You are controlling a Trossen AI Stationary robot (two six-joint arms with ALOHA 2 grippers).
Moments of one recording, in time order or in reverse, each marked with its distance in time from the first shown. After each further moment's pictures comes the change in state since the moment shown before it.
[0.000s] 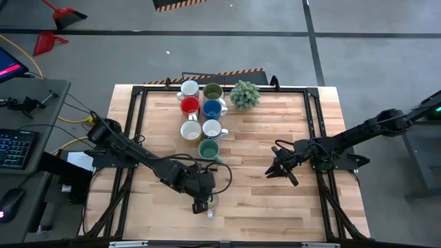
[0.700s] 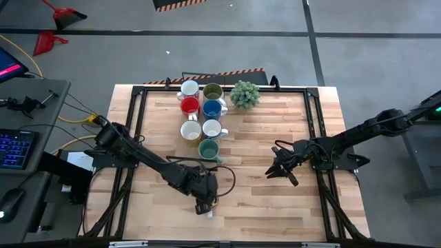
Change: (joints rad) left arm 0.022 0.094 0.000 0.013 0.030 -0.021; right arm 0.000 0.000 0.000 -0.020 0.000 0.000
